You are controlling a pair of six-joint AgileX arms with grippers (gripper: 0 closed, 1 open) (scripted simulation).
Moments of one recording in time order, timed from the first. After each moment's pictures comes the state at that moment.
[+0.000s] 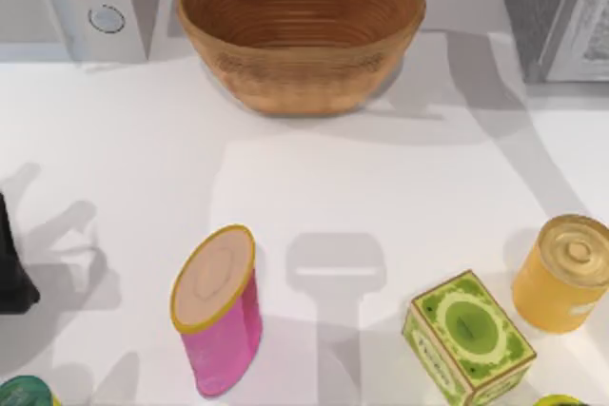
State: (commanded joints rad) left arm 0.00 0.00 0.00 0.00 0.00 0.00; right arm 0.34 1.66 1.92 -0.25 0.37 0.02
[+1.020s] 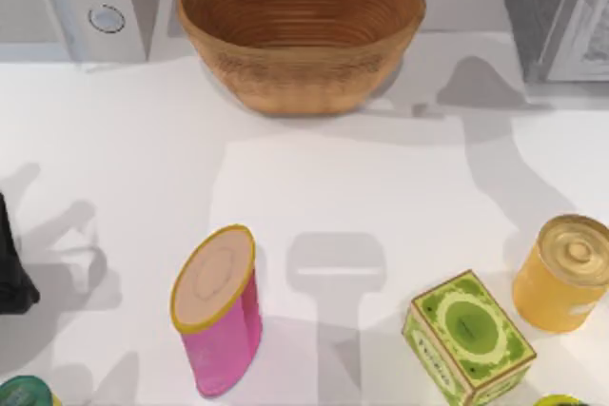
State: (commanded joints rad) left arm 0.00 0.00 0.00 0.00 0.00 0.00; right arm 0.68 1.28 1.88 -0.60 0.70 0.01
